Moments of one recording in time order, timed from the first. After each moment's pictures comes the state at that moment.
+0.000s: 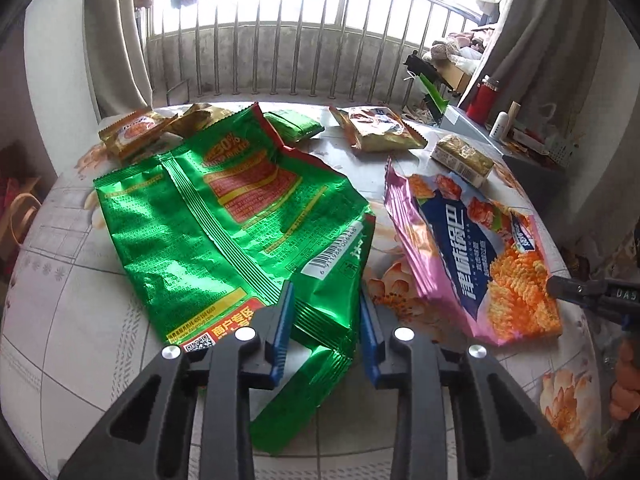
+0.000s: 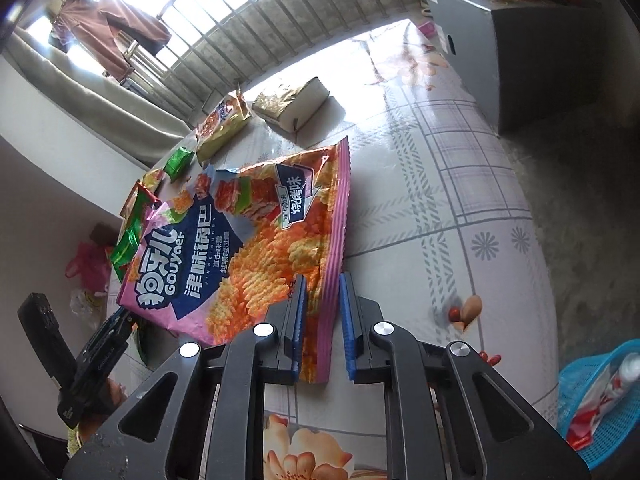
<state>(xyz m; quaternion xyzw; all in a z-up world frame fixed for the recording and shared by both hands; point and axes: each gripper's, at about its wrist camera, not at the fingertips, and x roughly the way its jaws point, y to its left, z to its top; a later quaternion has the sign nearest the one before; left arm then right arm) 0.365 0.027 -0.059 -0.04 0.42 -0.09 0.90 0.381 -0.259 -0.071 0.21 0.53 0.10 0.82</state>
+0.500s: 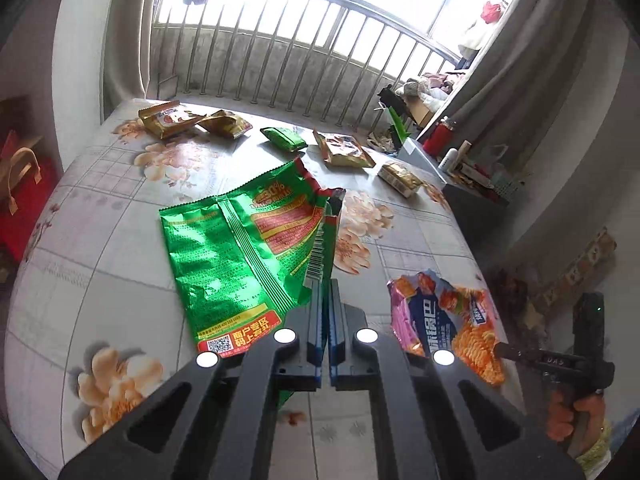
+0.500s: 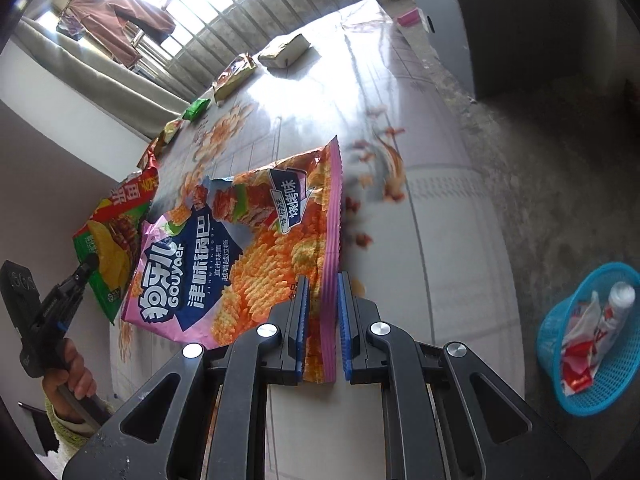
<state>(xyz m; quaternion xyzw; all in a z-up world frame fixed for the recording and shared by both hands) 0.231 0.077 0.002 -0.13 0.38 -0.16 0.90 0.243 -0.283 -0.056 0.21 0.54 0.10 0.81</state>
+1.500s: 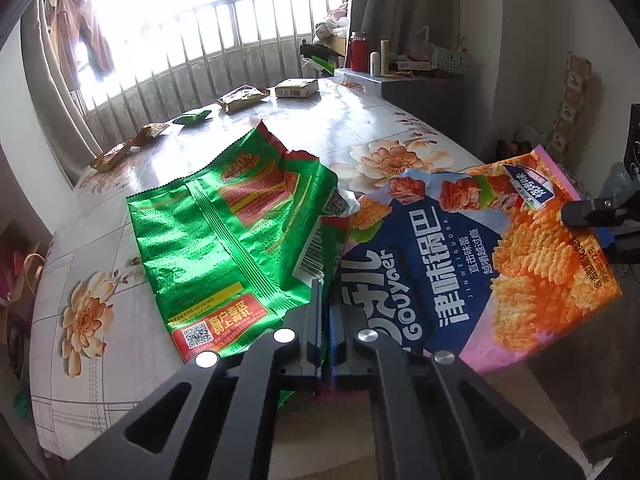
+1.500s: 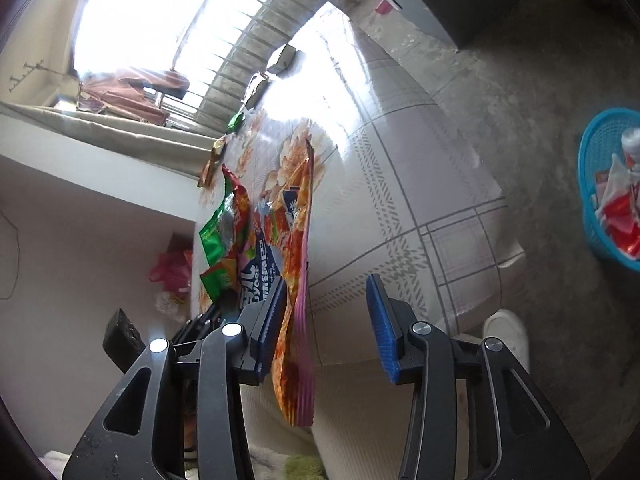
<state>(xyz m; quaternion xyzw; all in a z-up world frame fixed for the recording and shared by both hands) 0.101 -0.038 -0.061 0.13 0.37 -0.20 0.90 0.119 -0.312 -0.056 0.39 0.49 0.13 0.77</state>
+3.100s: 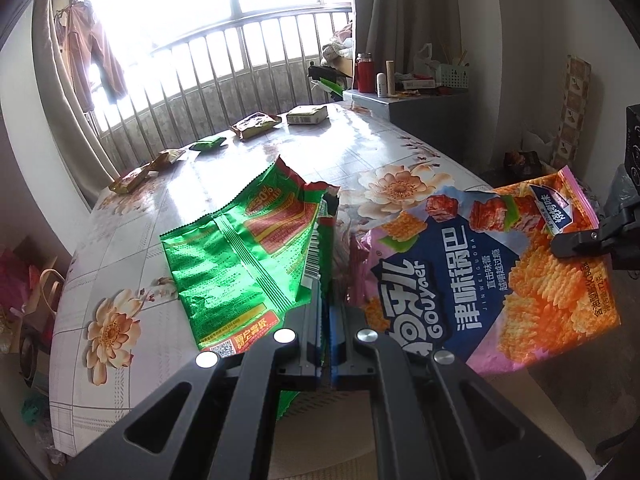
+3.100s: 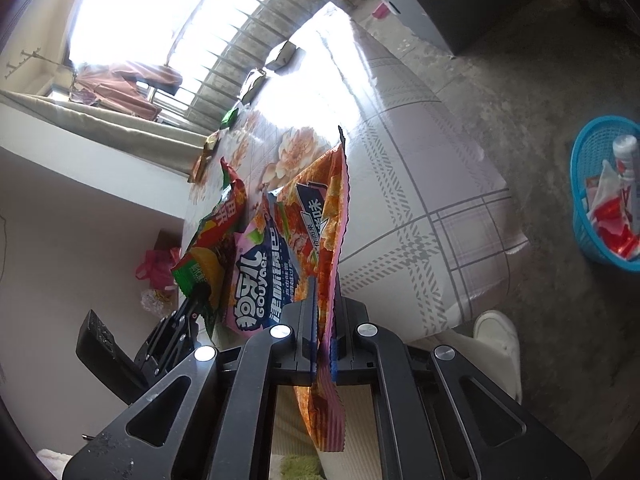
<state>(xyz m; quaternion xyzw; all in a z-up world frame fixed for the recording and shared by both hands) 0.090 -0.032 -0.041 0.14 0.33 -0.18 0.92 0.104 -0.304 -0.049 0.37 0.49 0.12 0.78</state>
